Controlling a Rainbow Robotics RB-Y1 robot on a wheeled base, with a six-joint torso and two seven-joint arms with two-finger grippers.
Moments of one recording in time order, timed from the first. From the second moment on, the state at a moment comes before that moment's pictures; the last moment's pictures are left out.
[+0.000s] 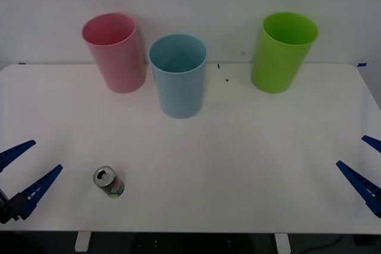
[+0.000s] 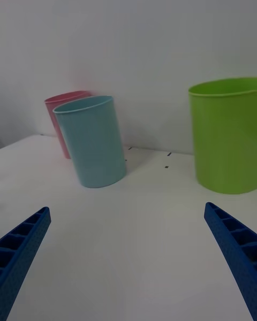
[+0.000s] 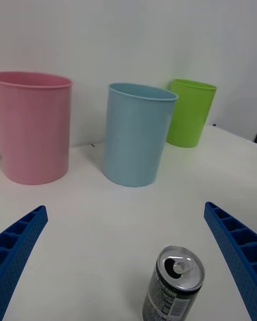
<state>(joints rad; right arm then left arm) 0.35 -0.40 -0.52 -1.66 0.96 -1.22 0.00 0.35 0.38 0.53 -1.64 -1.00 -1.22 -0.02</state>
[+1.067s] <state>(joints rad) 0.35 -0.40 -0.52 -1.66 0.96 -1.22 0.00 0.55 0.49 0.50 -1.64 -0.91 -1.24 -0.17</state>
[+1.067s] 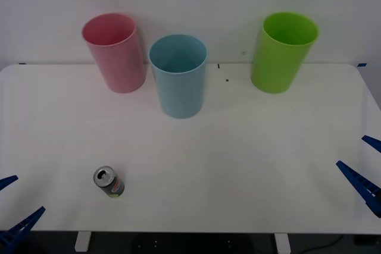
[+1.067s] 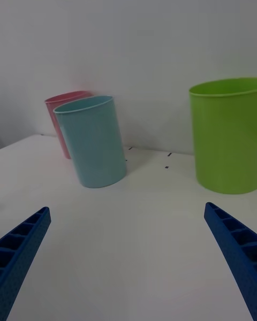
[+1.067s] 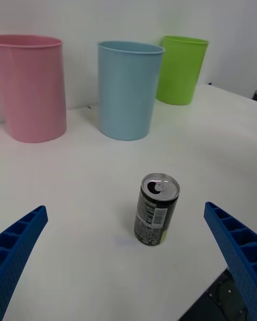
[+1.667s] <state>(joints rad) 0.35 -0.40 -0.52 -1.66 0.96 -1.22 0.00 0.53 0.48 0.39 -1.48 -0.91 -1.23 -0.33</state>
